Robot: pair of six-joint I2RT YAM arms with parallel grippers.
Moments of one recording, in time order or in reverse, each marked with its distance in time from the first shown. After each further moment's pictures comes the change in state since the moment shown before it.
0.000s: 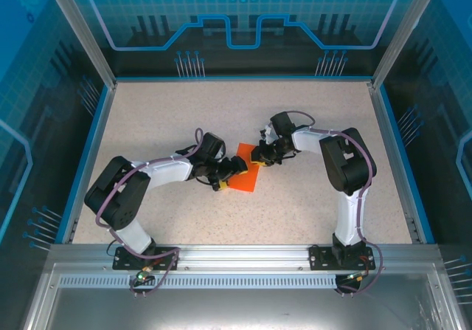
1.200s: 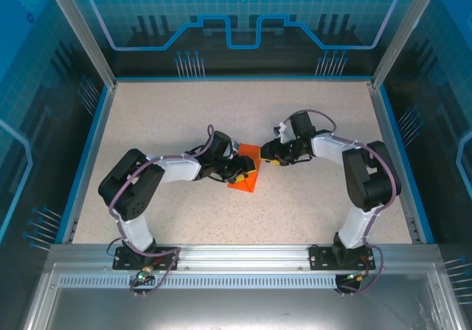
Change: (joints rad) left arm -0.031 0.119 0.026 0.256 0.102 0.008; right arm -0.093 -0.260 -0.210 0.057 -0.106 -0.089
